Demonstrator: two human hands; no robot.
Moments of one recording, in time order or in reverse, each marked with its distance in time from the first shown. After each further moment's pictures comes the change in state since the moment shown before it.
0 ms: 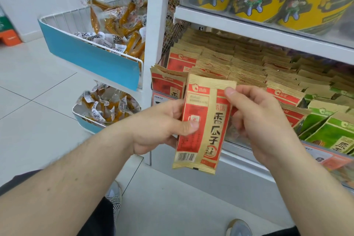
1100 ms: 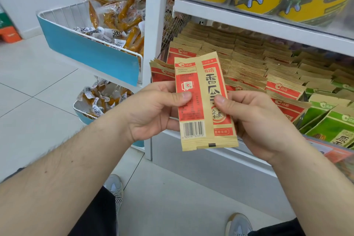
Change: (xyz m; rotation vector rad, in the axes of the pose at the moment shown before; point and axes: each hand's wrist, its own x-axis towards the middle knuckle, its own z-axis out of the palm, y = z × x) left_hand 0.004 0.007 -0.006 -0.376 0.114 0.082; right_hand 0.004 0.012 -0.011 0.038 -0.373 0.112
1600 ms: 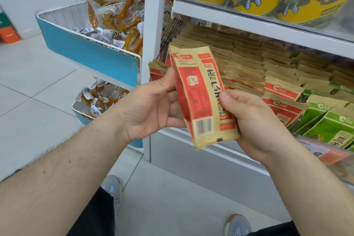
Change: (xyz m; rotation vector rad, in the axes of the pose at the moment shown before) left_hand 0.005 -0.001 -0.010 -0.039 -0.063 0.054; right_hand 0.007 0.008 0.002 0.130 0.017 -0.017
